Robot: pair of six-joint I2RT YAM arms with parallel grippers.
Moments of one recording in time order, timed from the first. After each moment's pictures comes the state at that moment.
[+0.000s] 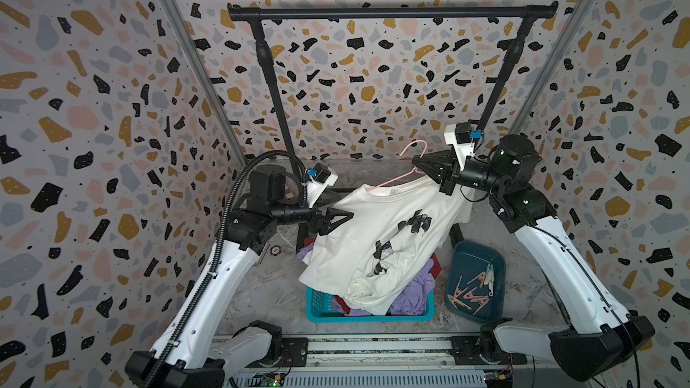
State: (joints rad) left arm -0.30 1.12 1.27 -0.66 0.86 0.24; right arm 0.34 1.25 1.43 -0.17 -0.92 -0.02
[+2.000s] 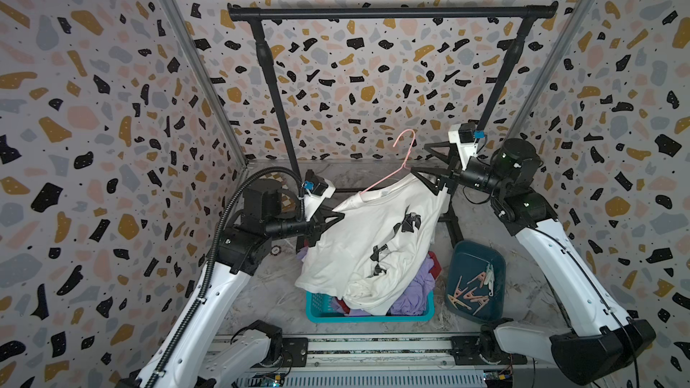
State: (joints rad) left arm -0.34 0.98 1.19 -0.66 0.75 0.18; right arm 0.31 1.20 1.37 -0.19 -0.74 0.03
